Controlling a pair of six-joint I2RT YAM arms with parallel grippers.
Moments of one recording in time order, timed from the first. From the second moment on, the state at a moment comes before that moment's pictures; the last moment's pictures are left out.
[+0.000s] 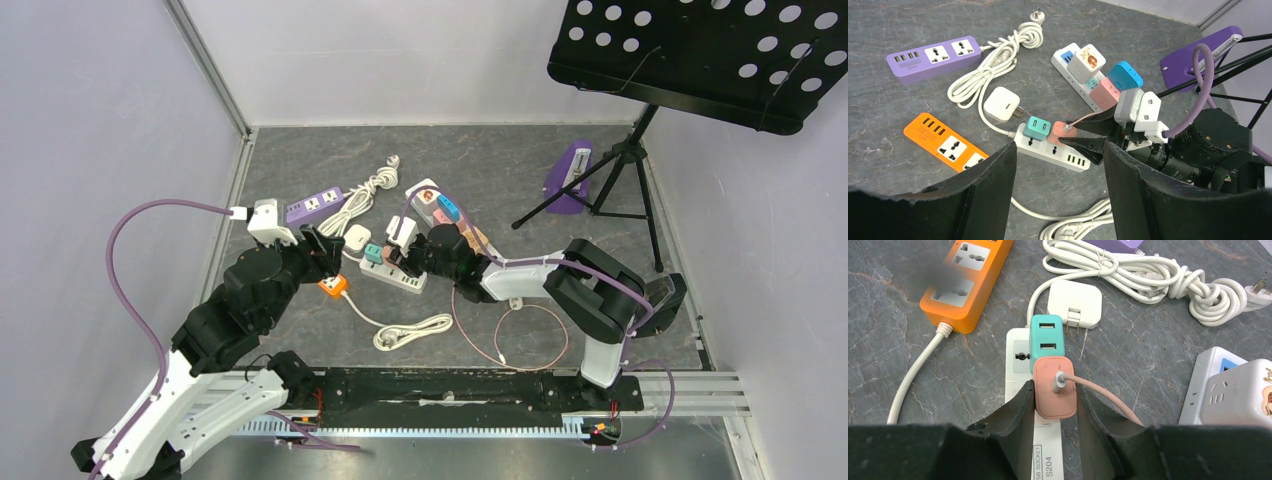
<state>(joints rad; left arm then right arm) -0.74 0.57 0.94 -0.69 -0.49 -0.51 0.92 1.84 0.91 0.63 -0.13 -0.24</state>
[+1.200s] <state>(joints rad) -0.74 0.57 0.93 -0.68 -0.49 -0.51 0.91 1.82 0.77 0.77 -0.13 -0.25</state>
